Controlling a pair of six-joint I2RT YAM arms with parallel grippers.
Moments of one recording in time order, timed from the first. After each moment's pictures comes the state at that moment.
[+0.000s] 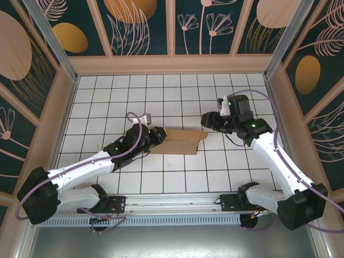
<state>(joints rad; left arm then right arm) -0.85 1.17 0.66 0.06 -0.08 -1.07 0.39 1.09 1.01 -0.69 -0.38 0.57</state>
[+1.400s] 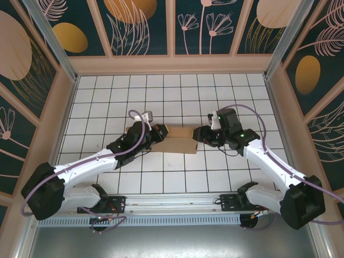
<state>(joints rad) -0.82 1.23 0.66 0.16 -0.05 -1.04 0.49 1.11 0.78 -0.50 -0.47 0.68</state>
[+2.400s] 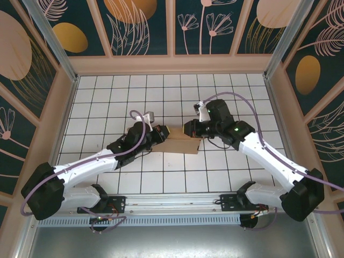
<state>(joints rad) -0.83 1.23 0.67 0.15 -0.03 -1.04 0.66 1.20 0.96 -0.43 -0.43 0.66</state>
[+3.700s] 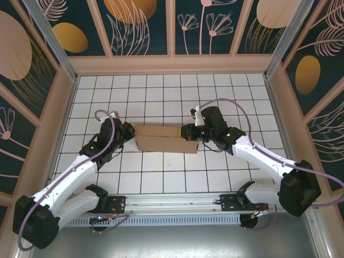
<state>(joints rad) -0.46 0.96 0.61 -0.25 -0.09 -0.92 0.67 1.23 0.82 -0.21 -0.37 0.65</state>
